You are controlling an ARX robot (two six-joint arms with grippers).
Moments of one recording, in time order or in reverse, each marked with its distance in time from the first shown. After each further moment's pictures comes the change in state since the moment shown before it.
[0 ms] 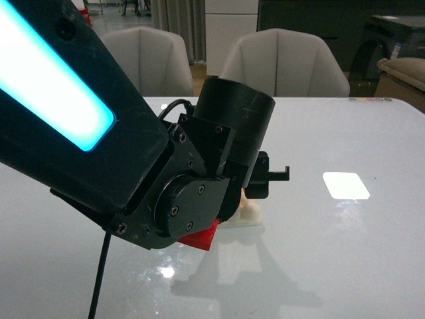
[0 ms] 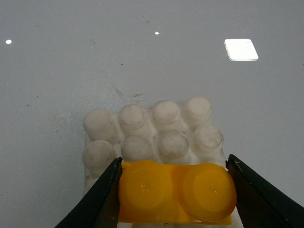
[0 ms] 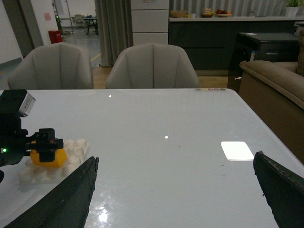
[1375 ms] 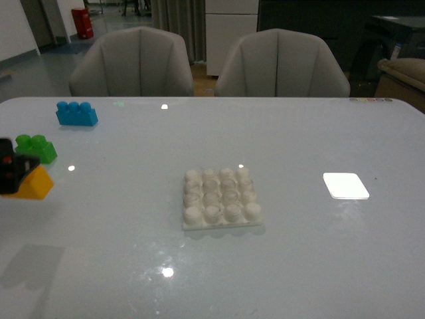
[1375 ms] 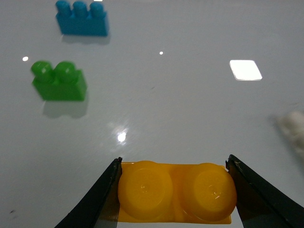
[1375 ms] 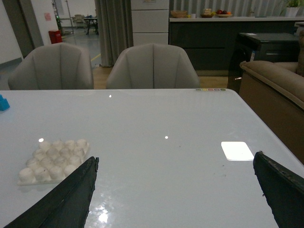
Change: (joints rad) left arm 0.721 -0.415 -0.523 0.230 0.641 0.349; right arm 0.000 0.000 0.000 0.000 0.000 0.000
